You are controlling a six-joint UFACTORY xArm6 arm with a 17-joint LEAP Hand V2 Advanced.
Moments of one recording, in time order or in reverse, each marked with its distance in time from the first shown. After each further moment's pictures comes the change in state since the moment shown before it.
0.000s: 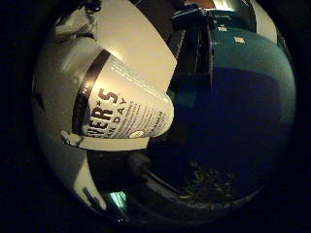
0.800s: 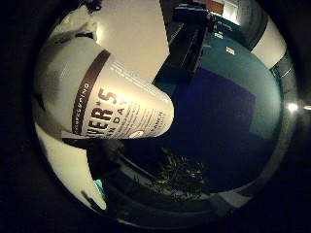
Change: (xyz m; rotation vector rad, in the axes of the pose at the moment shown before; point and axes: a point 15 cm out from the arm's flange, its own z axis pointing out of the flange) arm -0.062 -0.004 0.043 -0.115 0.131 -0.040
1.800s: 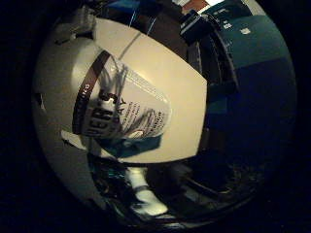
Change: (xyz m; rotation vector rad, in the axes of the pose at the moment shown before) arm -0.050 -0.073 -0.304 0.694 -0.883 0.203
